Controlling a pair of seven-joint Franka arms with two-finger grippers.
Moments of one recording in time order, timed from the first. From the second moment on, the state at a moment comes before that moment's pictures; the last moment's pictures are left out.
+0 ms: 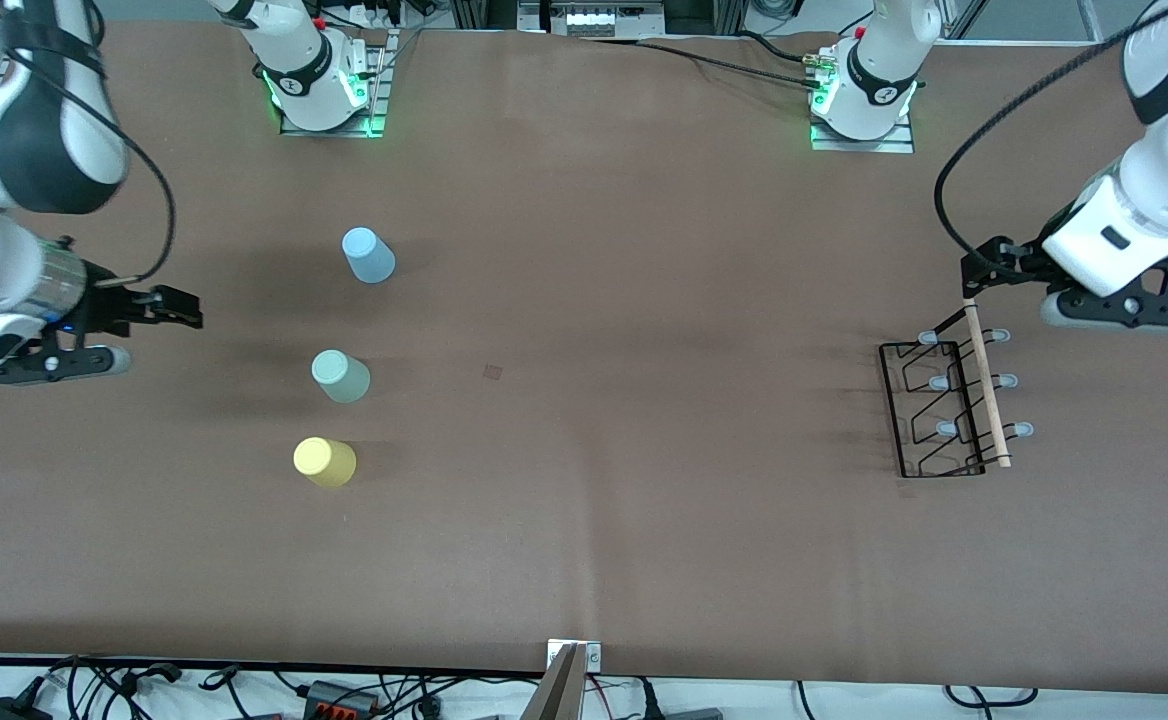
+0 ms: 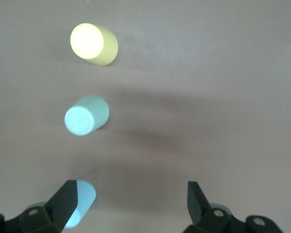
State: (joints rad) left arm 0.15 0.08 -0.24 -1.67 0.03 1.69 -0.03; right arm 0.01 0.17 -0.01 -1.81 0.01 1.90 -0.13
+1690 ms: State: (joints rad) left arm 0.27 0.43 -0.23 -1.78 0.17 2.07 0.00; right arm 0.16 0.30 0.01 -2.15 0.01 2.52 0.08
